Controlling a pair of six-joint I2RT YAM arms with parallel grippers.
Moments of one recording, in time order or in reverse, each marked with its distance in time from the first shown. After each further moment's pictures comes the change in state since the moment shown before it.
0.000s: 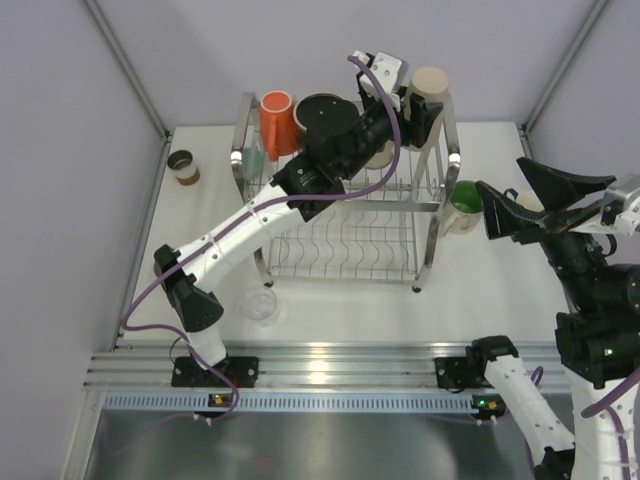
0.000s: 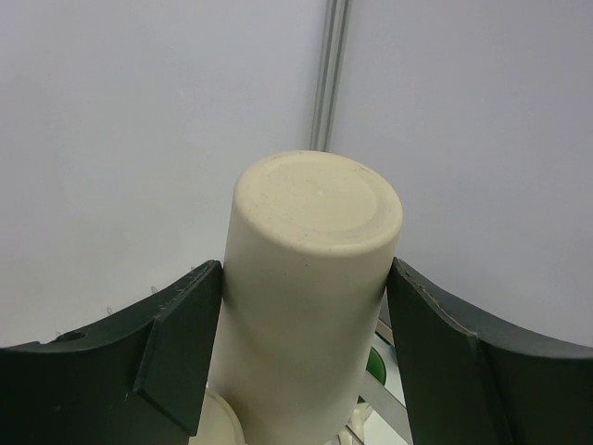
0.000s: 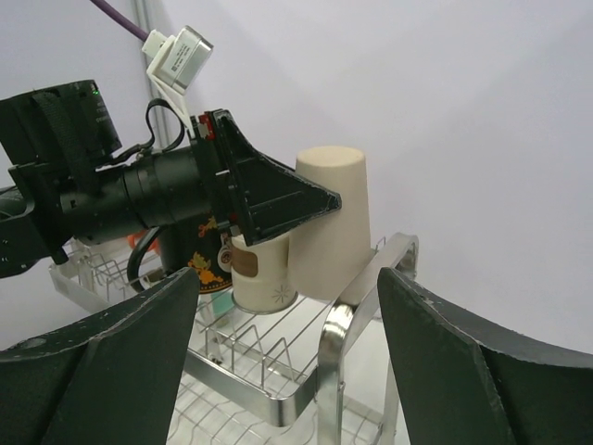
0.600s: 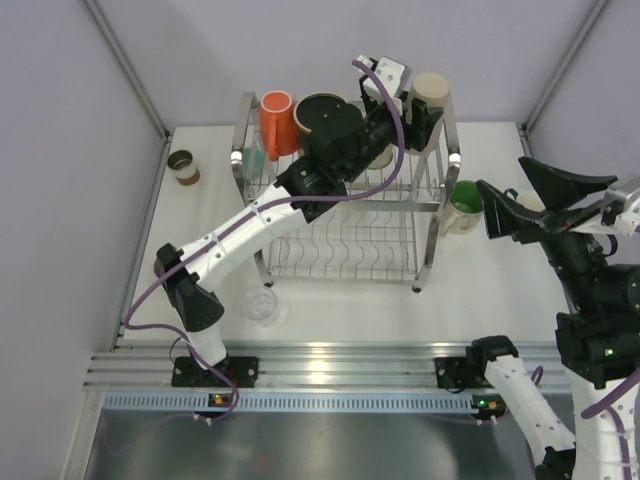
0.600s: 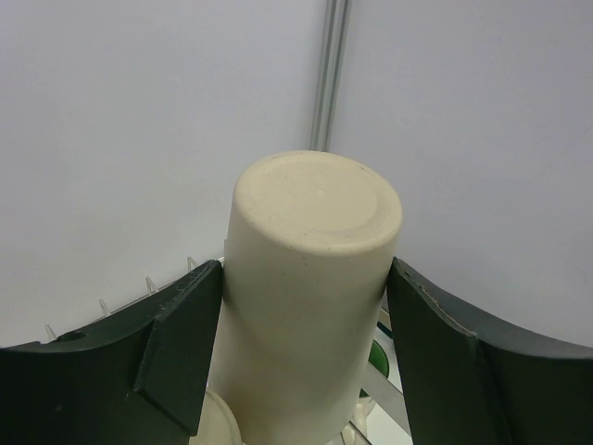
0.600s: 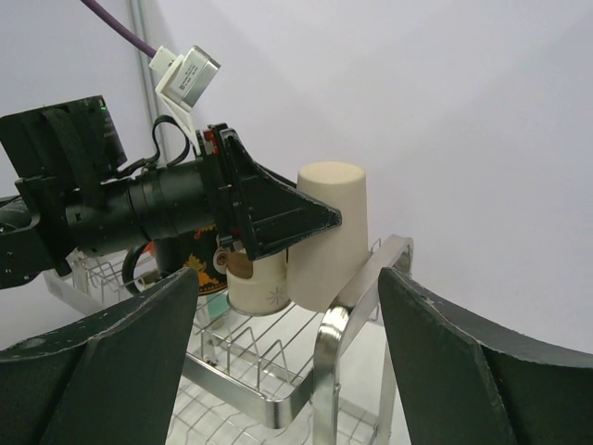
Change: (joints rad) left arm 0.000 0.006 -0.031 0.016 0.005 0.000; right arm 0.007 0.000 0.001 0.001 0.016 -0.014
